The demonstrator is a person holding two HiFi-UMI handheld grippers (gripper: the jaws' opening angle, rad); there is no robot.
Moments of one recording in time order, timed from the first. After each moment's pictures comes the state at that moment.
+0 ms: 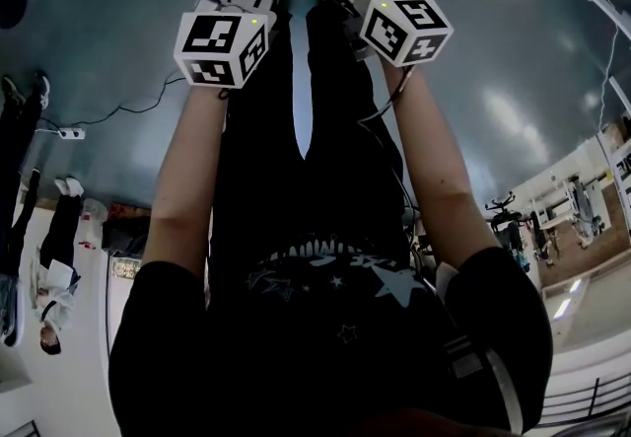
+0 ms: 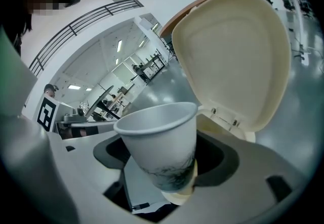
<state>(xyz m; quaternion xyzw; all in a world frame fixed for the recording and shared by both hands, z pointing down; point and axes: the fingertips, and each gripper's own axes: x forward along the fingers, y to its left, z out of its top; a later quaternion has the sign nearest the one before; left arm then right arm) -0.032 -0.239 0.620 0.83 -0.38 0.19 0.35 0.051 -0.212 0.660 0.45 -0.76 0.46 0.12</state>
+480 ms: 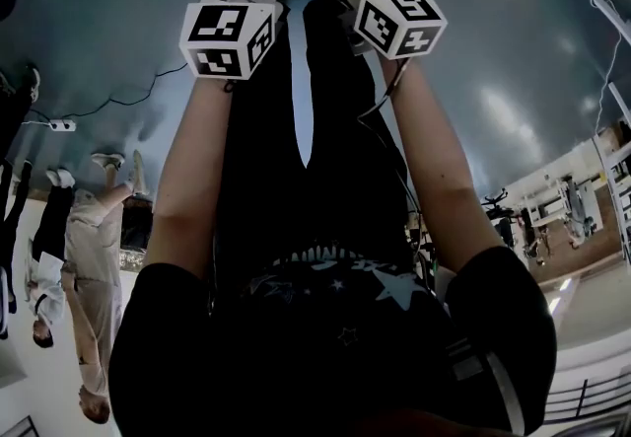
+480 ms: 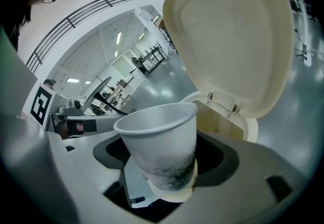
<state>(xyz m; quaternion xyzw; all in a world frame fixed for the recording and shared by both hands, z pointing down) -0.029 -0.226 0.662 0.81 -0.40 0.20 0.37 0.045 -0.196 0.706 0.43 -0.76 0.47 0.16</state>
